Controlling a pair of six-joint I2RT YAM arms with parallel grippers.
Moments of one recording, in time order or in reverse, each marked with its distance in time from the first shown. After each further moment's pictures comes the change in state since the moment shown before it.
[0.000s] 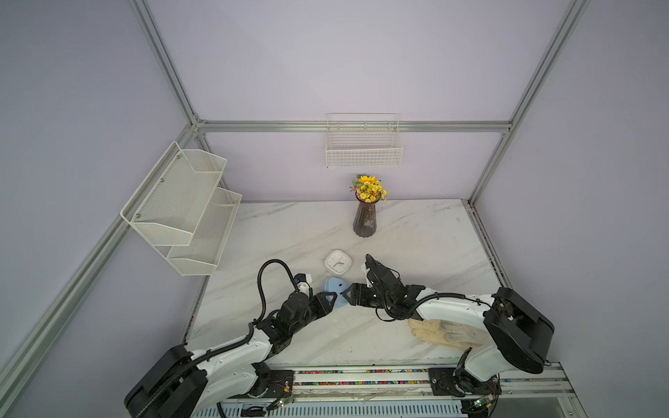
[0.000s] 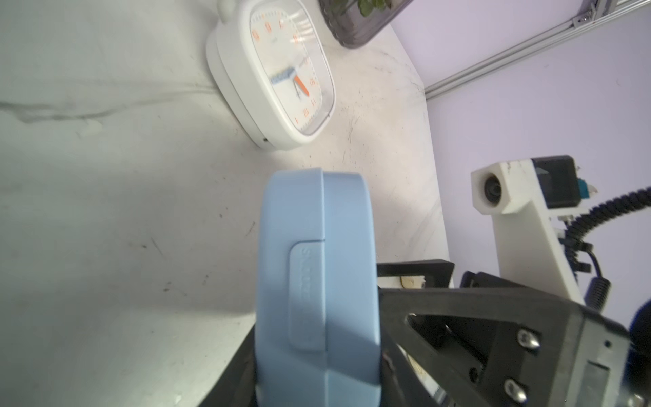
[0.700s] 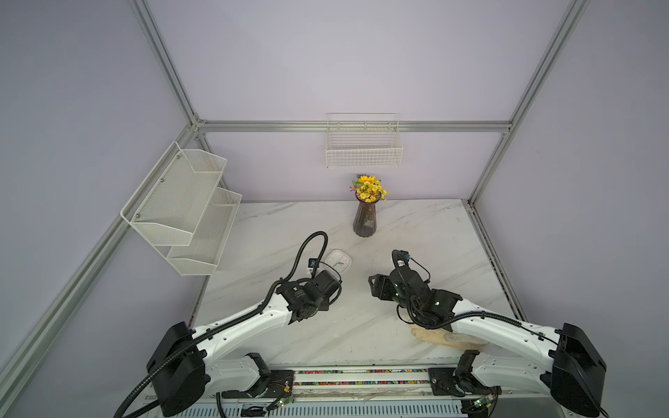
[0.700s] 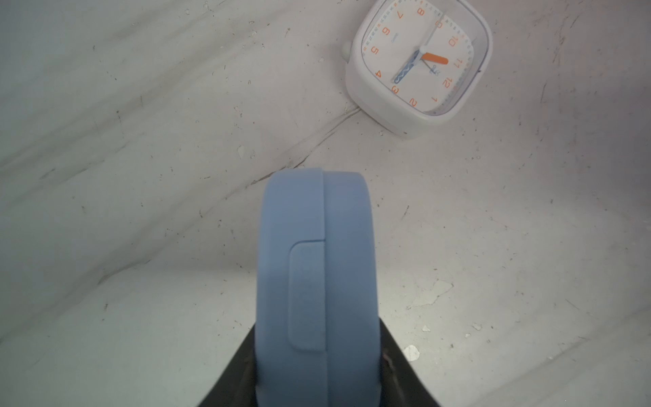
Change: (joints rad) left arm -0.163 0.306 0.625 -1.038 -0.452 0.287; right arm 0.000 -0.340 -0.039 -0.253 0.395 -0.063
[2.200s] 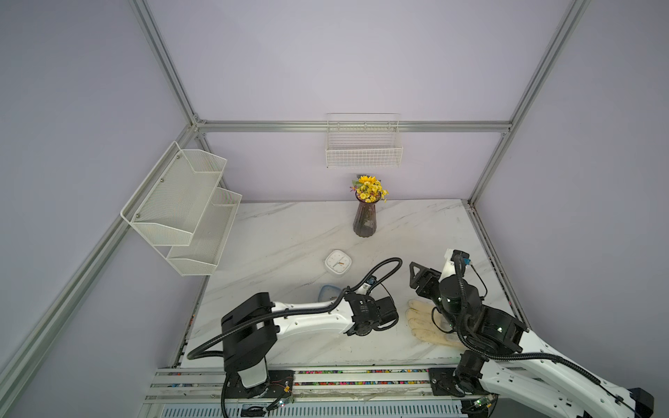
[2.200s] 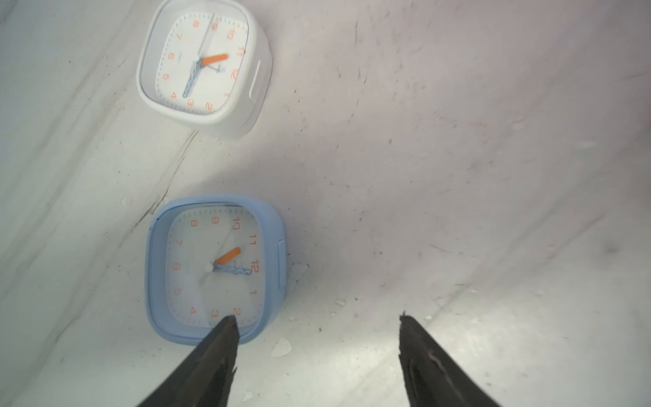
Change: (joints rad) left arm -0.354 0.340 0.267 0.022 -0.109 -0.026; right arm -0.001 -0.491 0.031 -0.253 0.318 0.015
